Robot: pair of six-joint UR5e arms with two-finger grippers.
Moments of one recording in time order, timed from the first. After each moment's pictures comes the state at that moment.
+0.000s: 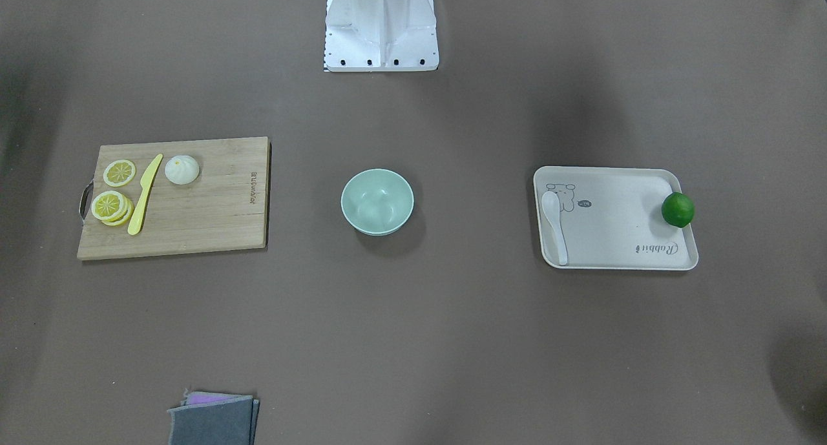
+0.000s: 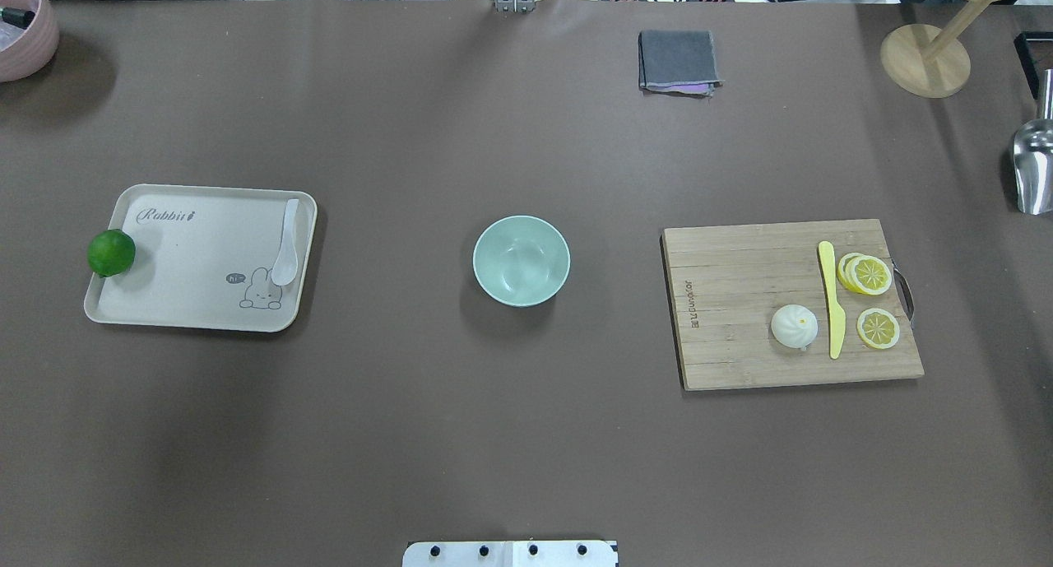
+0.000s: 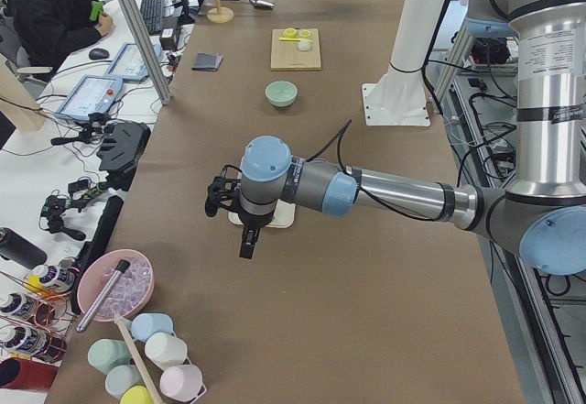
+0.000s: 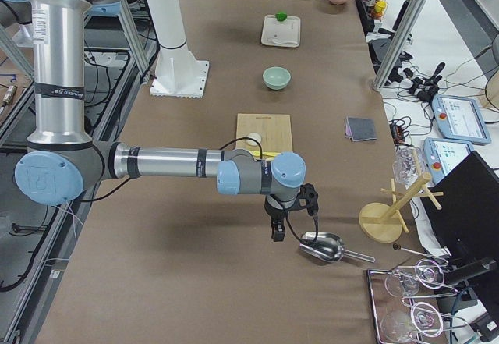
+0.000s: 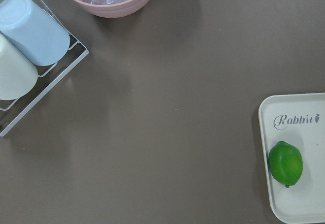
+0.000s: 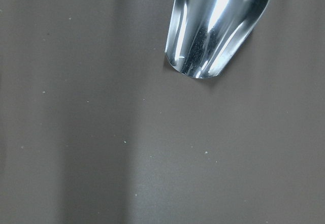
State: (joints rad) left arm -1.59 -1.48 -1.83 -1.70 -2.37 -0.09; right arm 1.48 -1.63 1.62 -1.53 2.33 -0.05
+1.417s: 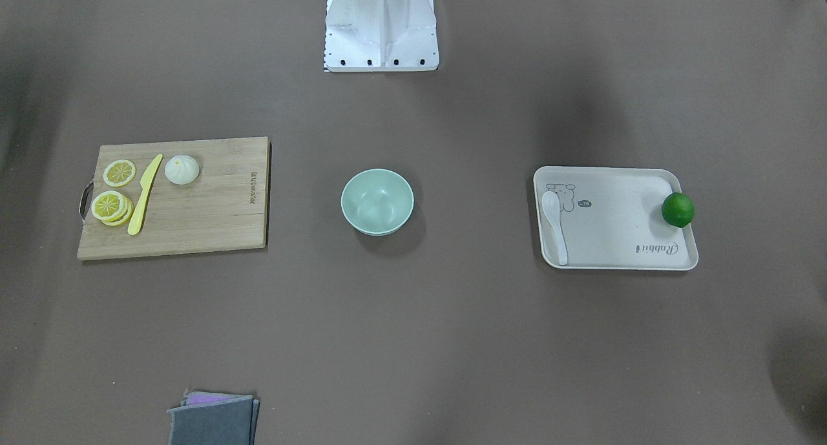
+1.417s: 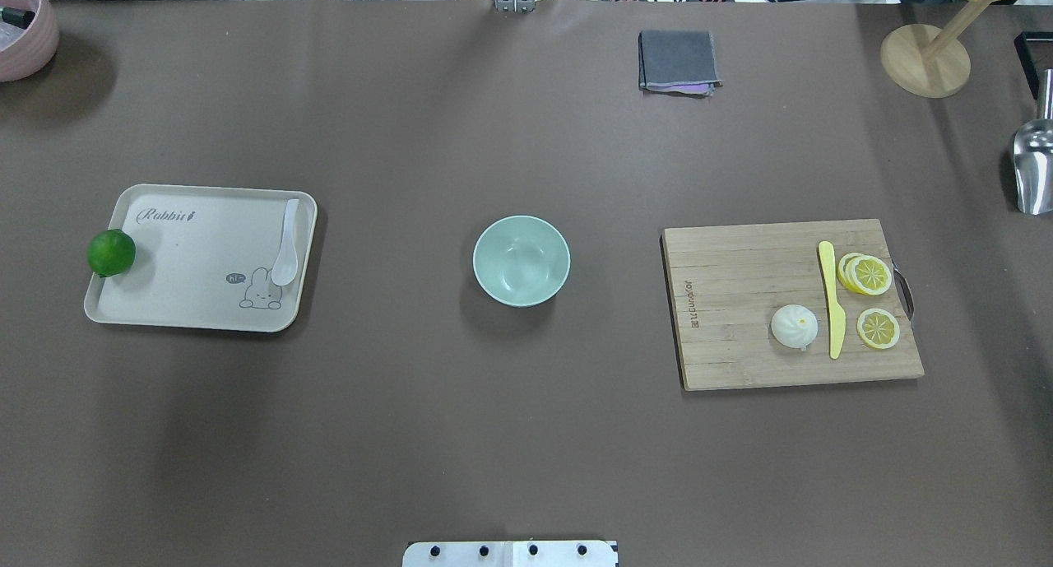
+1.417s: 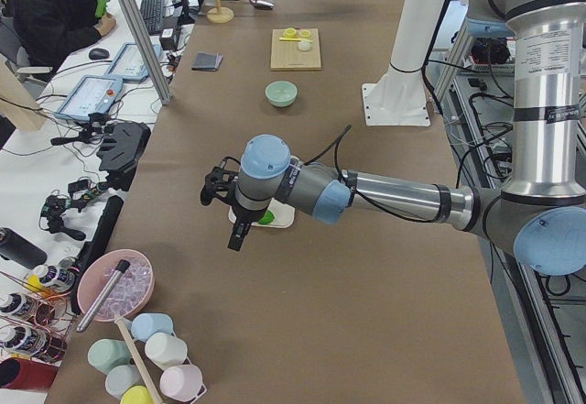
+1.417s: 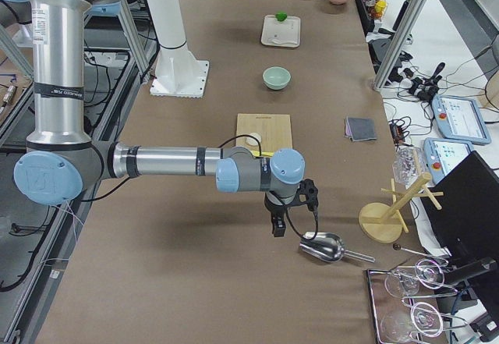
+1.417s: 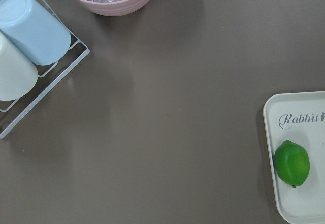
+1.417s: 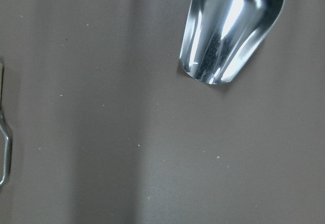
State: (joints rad) left arm -1.56 -1.51 -1.79 -1.91 -2.37 -0.11; right arm 1.48 -1.62 1.64 -1.52 2.35 -0.05
